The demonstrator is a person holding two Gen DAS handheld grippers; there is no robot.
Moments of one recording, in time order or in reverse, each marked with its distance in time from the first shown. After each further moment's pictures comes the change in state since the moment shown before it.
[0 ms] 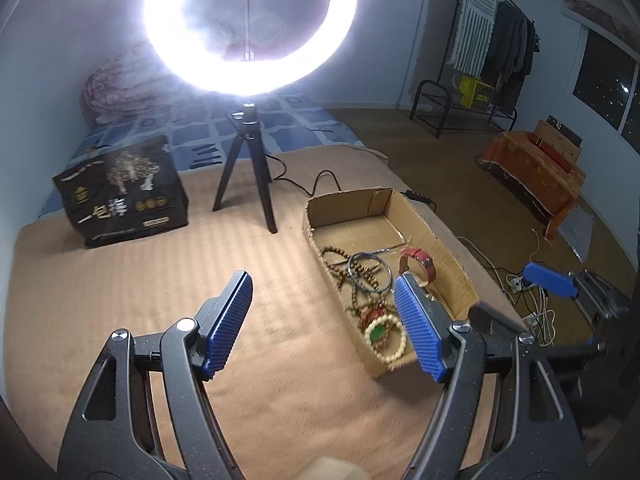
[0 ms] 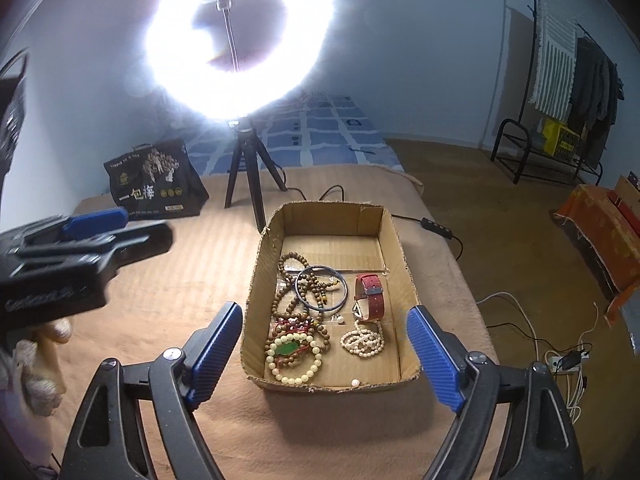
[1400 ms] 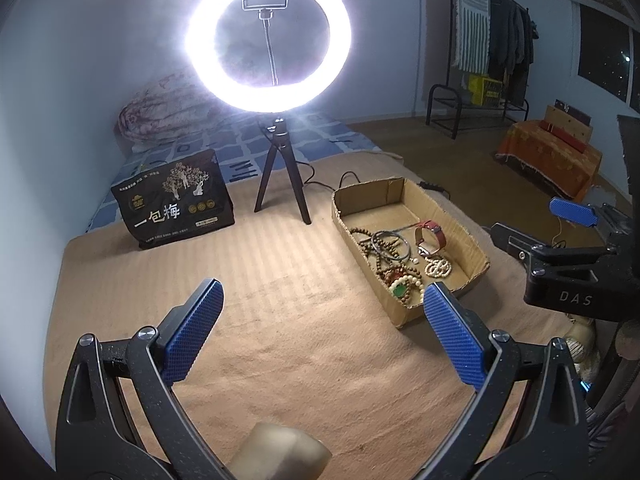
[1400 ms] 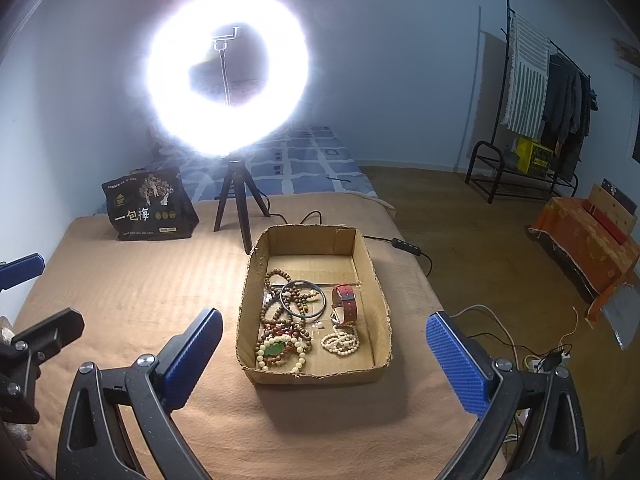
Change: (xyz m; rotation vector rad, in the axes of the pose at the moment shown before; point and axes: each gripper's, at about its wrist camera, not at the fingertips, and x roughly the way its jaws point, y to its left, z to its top) left arm -0.069 -0.011 -0.050 0.095 -0.072 0.125; right arm -0.045 -0.001 -0.012 0.009 -0.100 -0.077
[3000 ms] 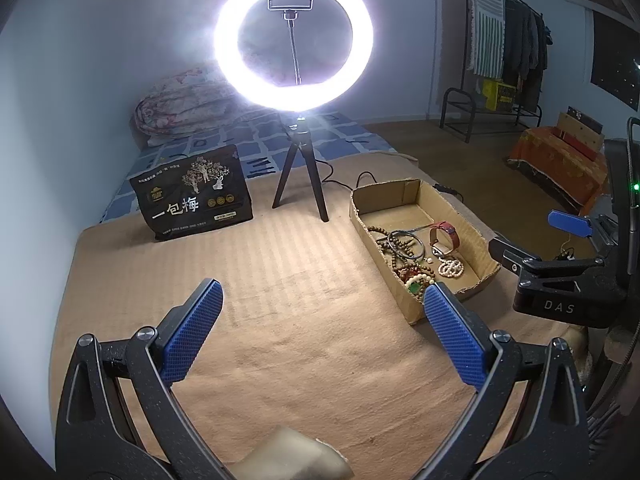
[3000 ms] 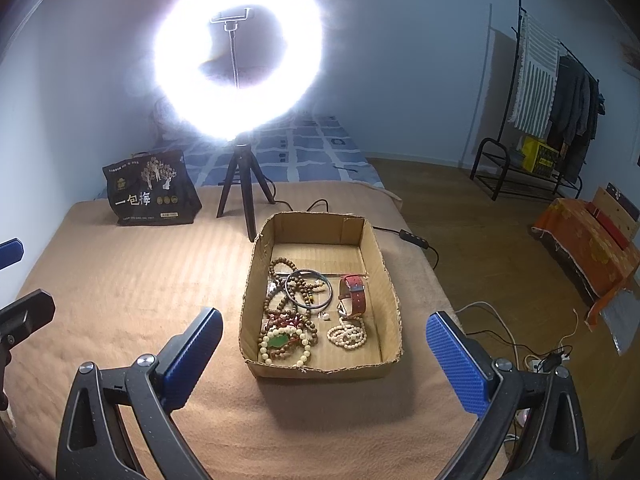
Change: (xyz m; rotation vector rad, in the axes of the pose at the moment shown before) left arm -0.009 0.013 -0.004 -0.034 -0.004 0.037; right arm 0.012 0.009 -0.005 -0.035 0.036 0.003
